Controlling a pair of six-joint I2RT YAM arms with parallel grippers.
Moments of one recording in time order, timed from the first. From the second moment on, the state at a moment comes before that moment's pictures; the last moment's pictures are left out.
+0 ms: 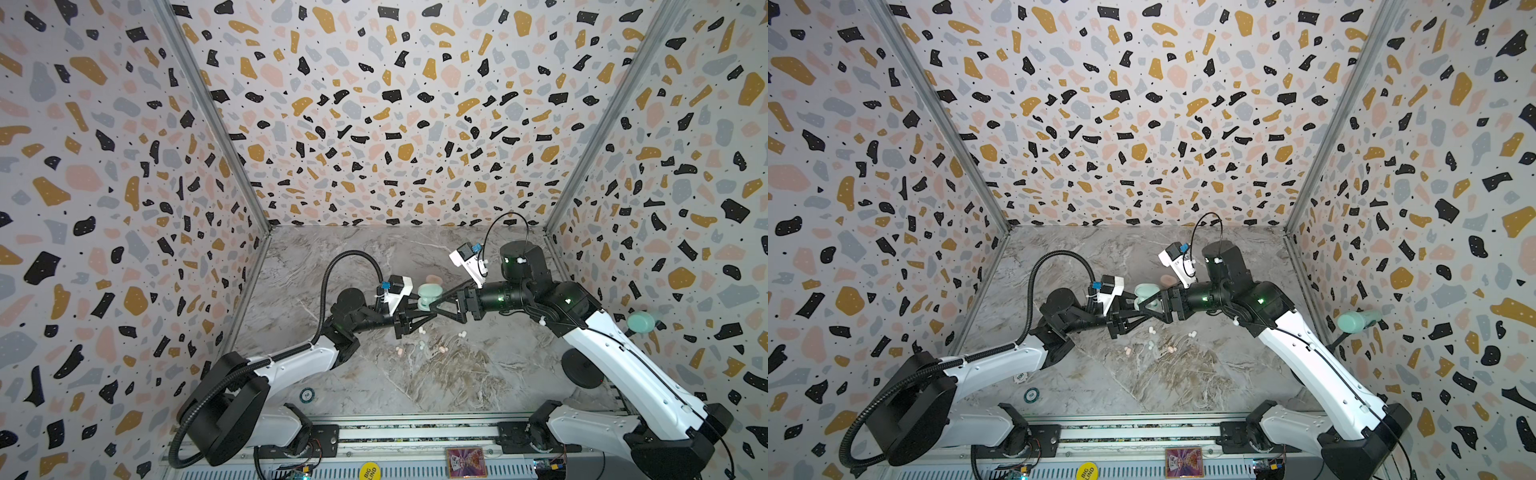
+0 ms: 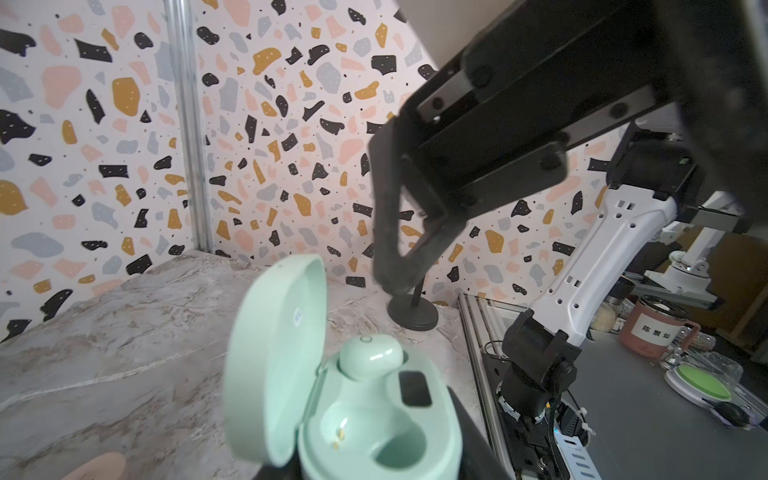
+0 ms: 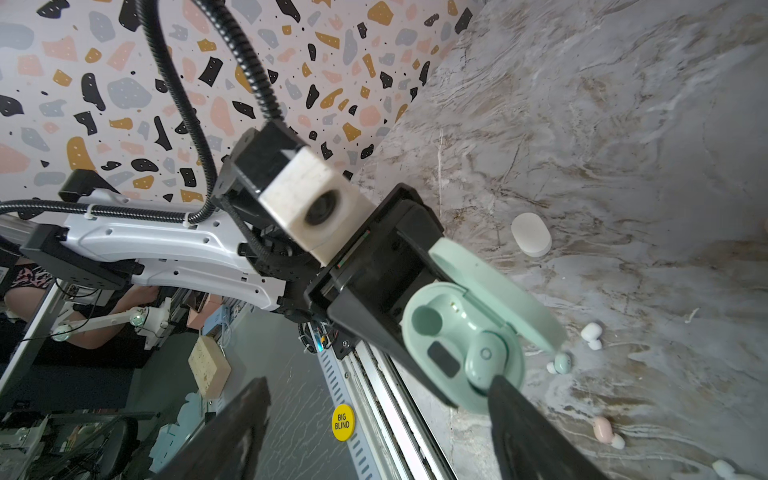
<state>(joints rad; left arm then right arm) -0.64 1.34 0.59 0.85 0.77 -0.22 0.66 1.13 1.31 -0.75 -0.67 0.33</state>
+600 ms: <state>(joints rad) -0.42 1.22 0.50 0.84 0.67 -0.25 0.83 1.21 0.89 -0.64 -0.25 0.54</state>
